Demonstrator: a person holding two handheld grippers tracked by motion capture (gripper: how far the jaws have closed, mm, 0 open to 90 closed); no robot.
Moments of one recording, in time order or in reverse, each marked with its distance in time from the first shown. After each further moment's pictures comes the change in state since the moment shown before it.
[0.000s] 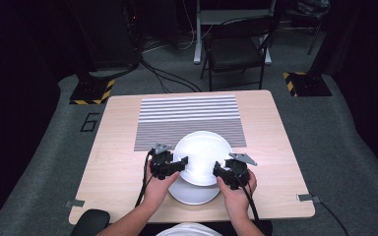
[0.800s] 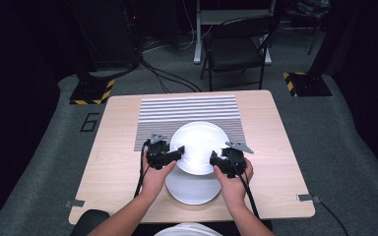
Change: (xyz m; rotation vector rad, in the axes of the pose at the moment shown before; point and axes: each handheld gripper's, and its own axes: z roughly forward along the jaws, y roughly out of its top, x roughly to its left) left arm 0.013 0.026 0.001 -0.040 0.013 -0.022; right arm 0.010 0.029 0.010 -0.028 0.020 -0.021
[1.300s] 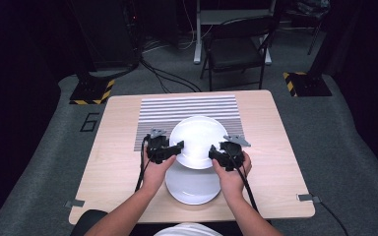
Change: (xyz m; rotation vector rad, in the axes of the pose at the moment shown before) left arm 0.006 0.013 0.009 -0.015 0.017 -0.009; right arm 0.003 0.014 0.012 -0.014 -0.010 -0.015
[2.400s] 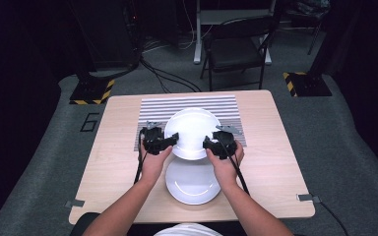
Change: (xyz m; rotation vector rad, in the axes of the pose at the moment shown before) left arm 0.020 0.019 0.011 -0.017 0.072 -0.046; right arm 0.014 0.023 0.030 -0.005 0.021 -0.048
